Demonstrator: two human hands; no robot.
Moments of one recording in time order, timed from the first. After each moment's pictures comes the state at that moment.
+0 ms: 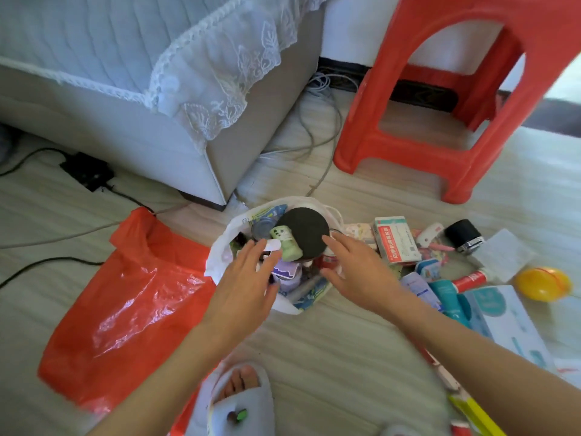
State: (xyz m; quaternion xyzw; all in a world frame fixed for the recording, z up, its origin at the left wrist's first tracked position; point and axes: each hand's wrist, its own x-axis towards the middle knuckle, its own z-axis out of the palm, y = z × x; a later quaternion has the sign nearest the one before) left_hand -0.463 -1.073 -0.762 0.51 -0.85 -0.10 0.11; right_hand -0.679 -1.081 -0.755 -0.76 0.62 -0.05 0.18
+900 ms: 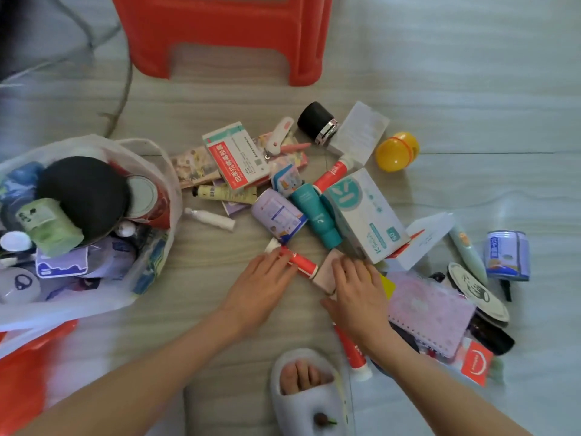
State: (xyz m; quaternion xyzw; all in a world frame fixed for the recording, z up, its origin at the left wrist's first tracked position) left_hand -0.691 -1.009 -0.912 0.16 -0.98 -0.13 -0.06; right_hand -0.846 -0.887 -0.893 -0.53 0.83 0.12 0.12
